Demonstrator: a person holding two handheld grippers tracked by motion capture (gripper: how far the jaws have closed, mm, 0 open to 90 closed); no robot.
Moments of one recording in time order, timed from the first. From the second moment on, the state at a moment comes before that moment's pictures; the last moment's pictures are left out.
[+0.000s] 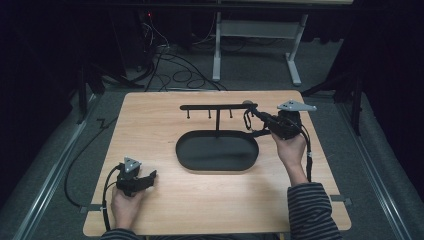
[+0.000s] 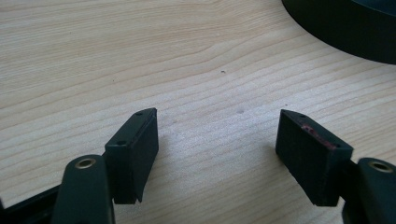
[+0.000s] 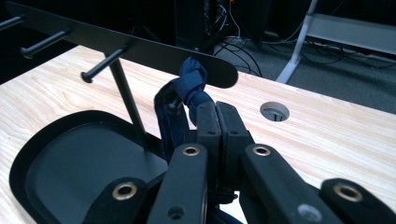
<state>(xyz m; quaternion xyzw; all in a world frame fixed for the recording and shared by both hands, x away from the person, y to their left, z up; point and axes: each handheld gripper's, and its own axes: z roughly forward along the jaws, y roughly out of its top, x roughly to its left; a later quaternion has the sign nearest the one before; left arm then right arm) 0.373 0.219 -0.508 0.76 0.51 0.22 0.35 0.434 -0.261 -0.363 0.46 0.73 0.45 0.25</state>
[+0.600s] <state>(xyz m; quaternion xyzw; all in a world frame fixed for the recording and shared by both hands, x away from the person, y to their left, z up) 0.373 0.219 -0.508 0.76 0.51 0.22 0.35 0.437 -0.259 -0.367 0.46 0.73 0.44 0.25</state>
